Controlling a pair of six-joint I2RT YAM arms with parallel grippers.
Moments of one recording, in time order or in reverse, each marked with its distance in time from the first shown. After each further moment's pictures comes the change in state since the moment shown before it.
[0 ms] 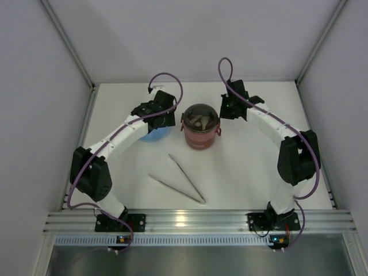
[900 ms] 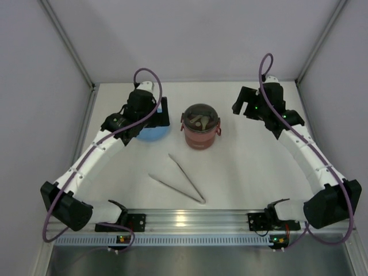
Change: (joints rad) left arm 0.036 -0.325 -0.056 -0.025 0.223 0.100; right arm -0.109 -0.459 -0.199 0.017 0.018 0.003
